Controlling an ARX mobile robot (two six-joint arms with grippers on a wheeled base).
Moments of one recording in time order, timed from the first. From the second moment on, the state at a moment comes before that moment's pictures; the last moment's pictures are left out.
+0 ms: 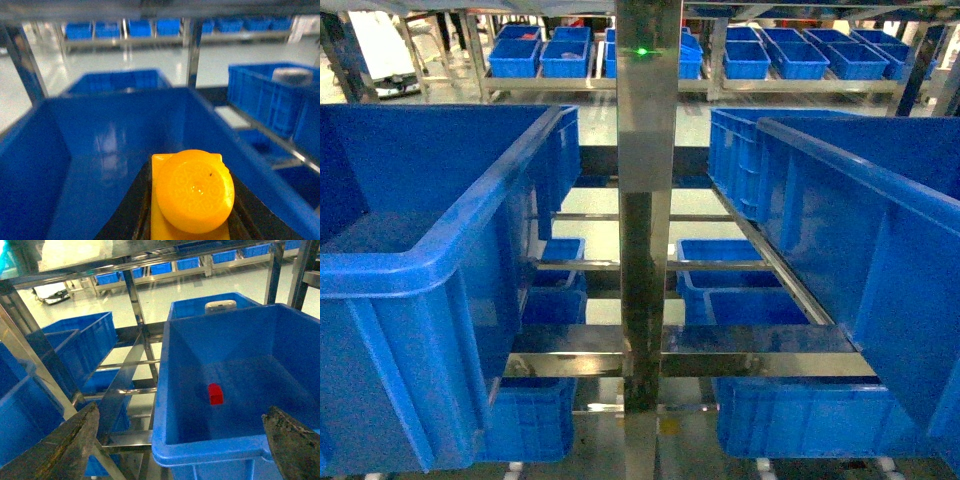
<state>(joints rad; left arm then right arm) 0.10 1.14 0.55 0.48 0.19 0.04 0.02 0.50 0.53 -0.17 -0.10 0.19</state>
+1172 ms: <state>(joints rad) 0.17 1.45 0.76 0.52 0.24 0.19 0.02 0.50 0.53 -0.17 -0.10 0.19</state>
